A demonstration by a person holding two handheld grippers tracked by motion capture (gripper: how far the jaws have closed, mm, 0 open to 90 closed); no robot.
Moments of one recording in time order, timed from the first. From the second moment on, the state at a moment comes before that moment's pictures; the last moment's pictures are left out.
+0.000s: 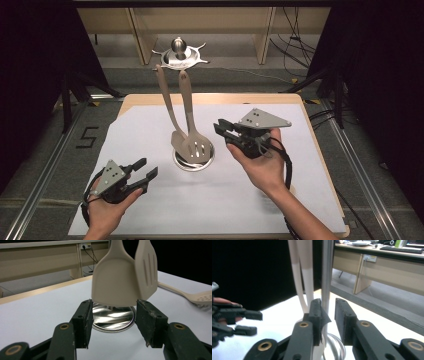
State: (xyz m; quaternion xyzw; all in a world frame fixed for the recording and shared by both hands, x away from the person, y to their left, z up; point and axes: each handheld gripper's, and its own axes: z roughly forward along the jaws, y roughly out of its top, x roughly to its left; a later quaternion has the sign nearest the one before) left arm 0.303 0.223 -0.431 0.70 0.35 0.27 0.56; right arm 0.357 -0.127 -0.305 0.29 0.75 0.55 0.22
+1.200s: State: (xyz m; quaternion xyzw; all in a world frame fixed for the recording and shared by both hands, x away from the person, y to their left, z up) left arm 0.299 0.224 -0.425 0.70 0.36 0.28 0.56; right arm 0.356 -0.183 -0.357 0.37 0.74 0.50 0.24
